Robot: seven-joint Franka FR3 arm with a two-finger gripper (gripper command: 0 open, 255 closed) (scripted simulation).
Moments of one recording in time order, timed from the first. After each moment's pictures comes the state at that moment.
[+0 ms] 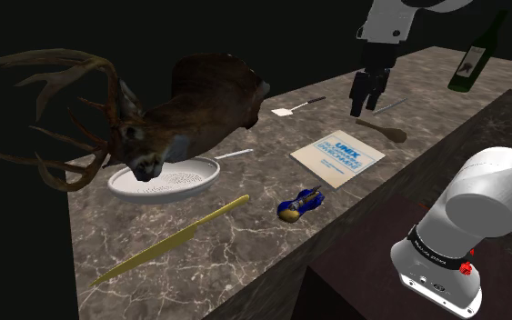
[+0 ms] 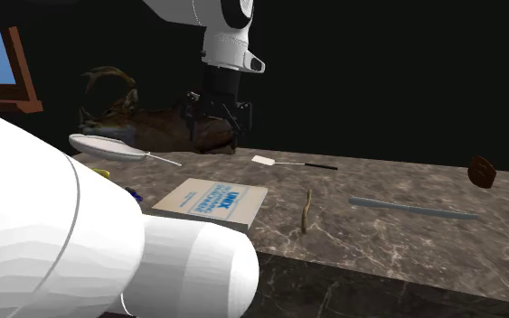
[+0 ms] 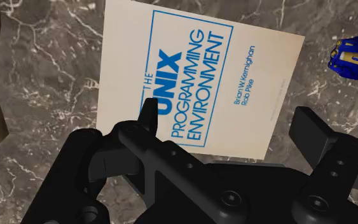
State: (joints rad) arm -0.01 -0.76 -0.04 -2.41 0.12 1.55 -0.07
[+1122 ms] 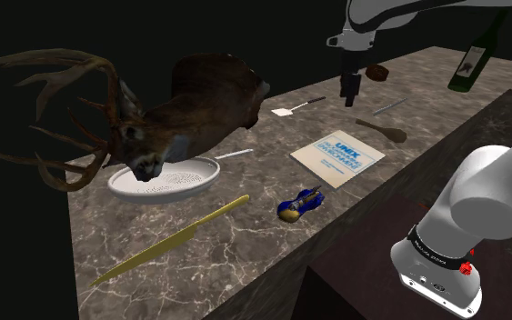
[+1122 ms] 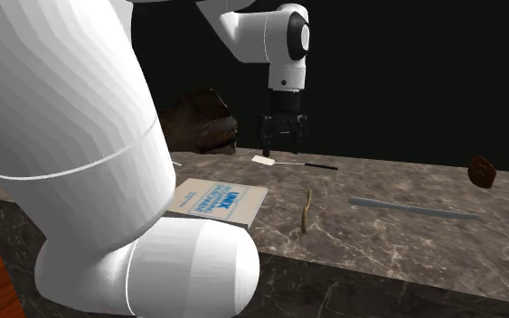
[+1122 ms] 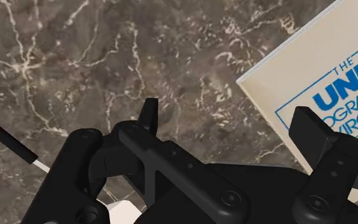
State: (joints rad) arm 0.09 -0.34 -0.34 -2.21 -0.10 1.78 -0.91
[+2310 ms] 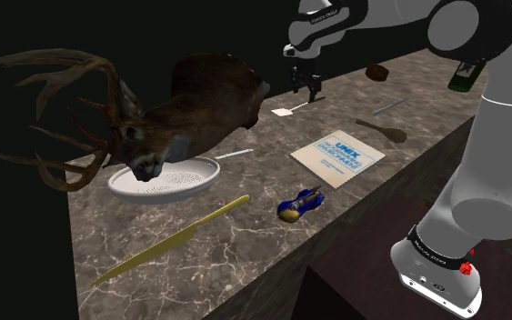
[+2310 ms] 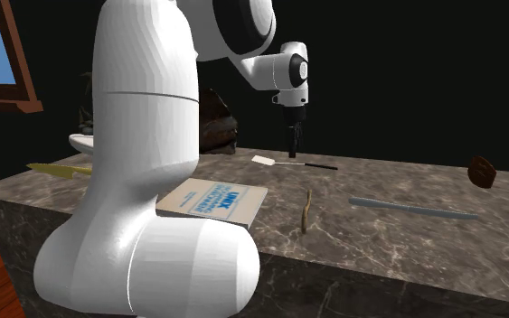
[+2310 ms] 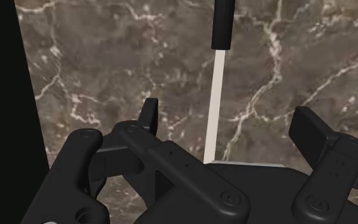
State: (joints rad) arm 0.11 0.25 -0.38 -1.73 0.03 1.97 -1.71
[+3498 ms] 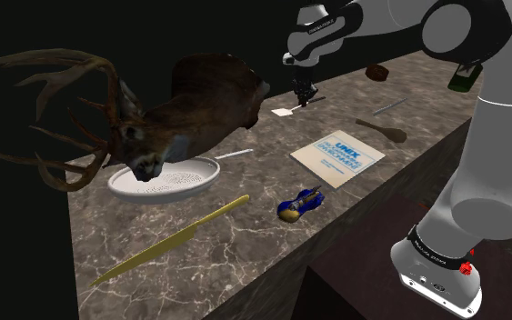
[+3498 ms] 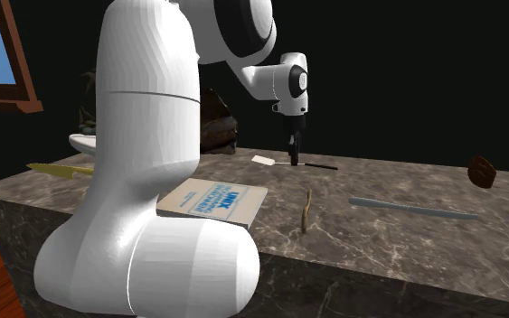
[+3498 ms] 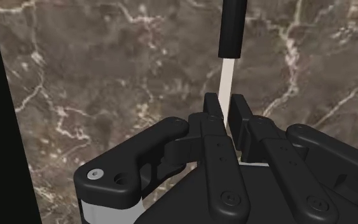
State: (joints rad) arm 0.11 0.27 -0.38 -1.77 0.04 2.04 -1.72
